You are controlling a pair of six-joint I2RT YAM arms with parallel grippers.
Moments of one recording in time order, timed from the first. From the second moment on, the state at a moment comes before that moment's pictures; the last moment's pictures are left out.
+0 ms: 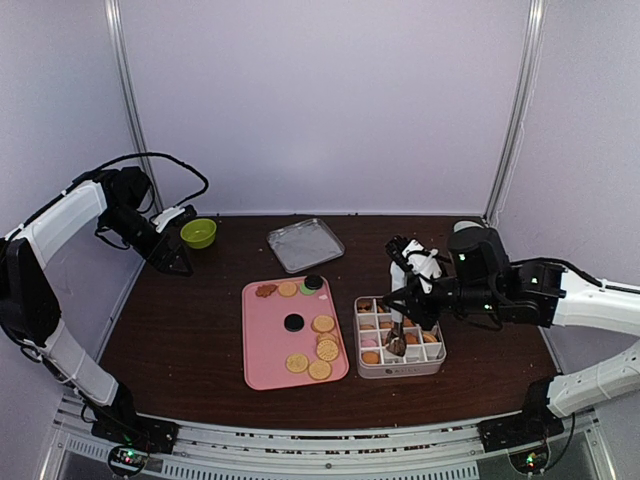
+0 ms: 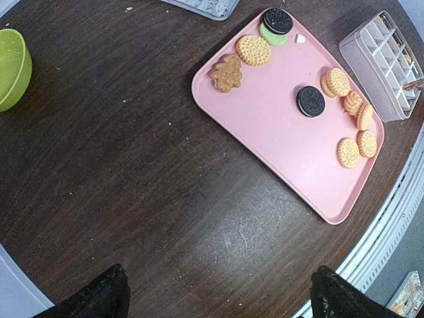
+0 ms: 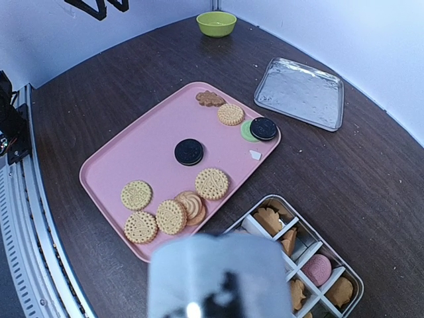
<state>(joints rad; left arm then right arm) -0.07 1.55 1.45 -1.22 0.45 0.56 0.95 1.10 0.85 -0.31 0.04 0.02</state>
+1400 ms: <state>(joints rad) -0.07 1.55 1.45 -1.23 0.45 0.56 1.01 1.06 0.85 -0.29 0.11 0.00</state>
